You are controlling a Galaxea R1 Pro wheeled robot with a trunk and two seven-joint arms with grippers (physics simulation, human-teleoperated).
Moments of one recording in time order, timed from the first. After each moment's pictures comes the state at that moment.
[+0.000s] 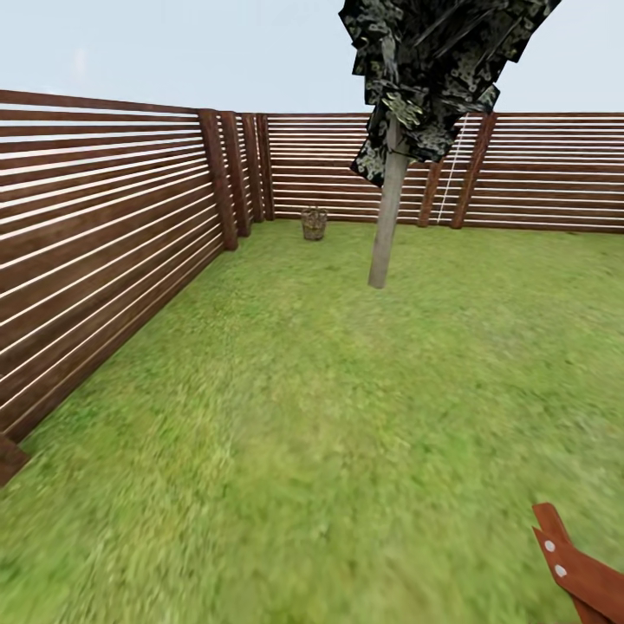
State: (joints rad) left arm -0.31 -0.01 0.11 -0.01 0.39 0.05 0.09; right arm -0.33 0.05 0.03 0.05 0.25 -0.26 -0.19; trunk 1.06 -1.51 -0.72
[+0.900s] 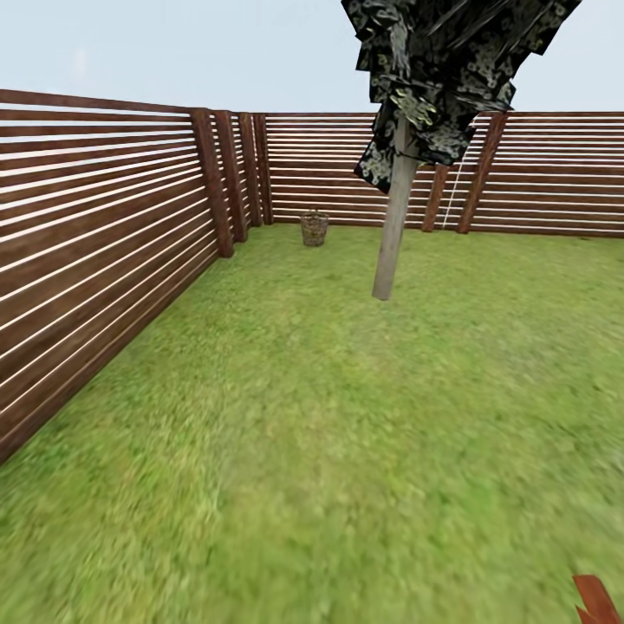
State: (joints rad) left arm -0.31 -0.01 0.11 -0.01 0.39 0.05 0.09; right arm -0.33 0.05 0.03 0.05 0.25 -0.26 -0.19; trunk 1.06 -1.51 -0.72
